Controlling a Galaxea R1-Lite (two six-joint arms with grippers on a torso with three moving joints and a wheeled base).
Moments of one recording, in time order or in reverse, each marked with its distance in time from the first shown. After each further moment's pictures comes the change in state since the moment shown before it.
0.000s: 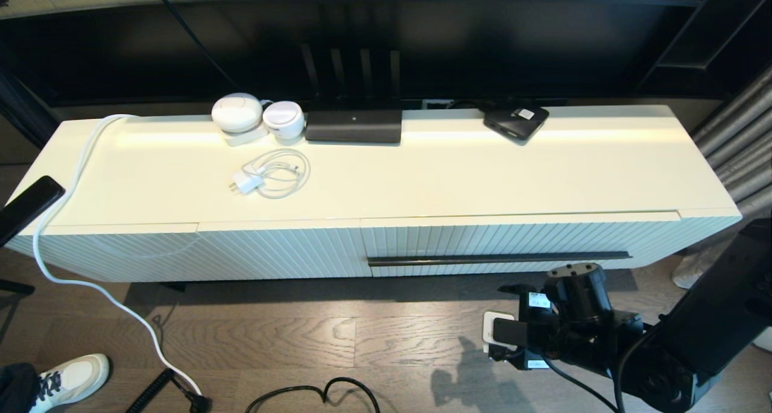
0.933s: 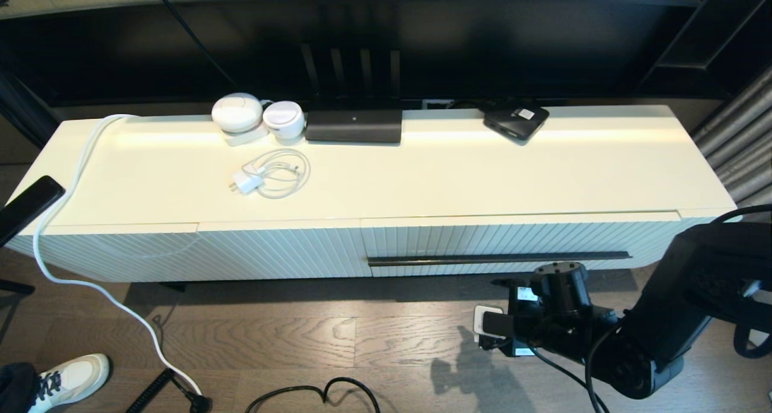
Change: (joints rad) left arm 0.000 0.000 0.000 0.000 0.000 0.000; right arm -0.032 0.138 -0.092 -0.087 -0.001 -0.044
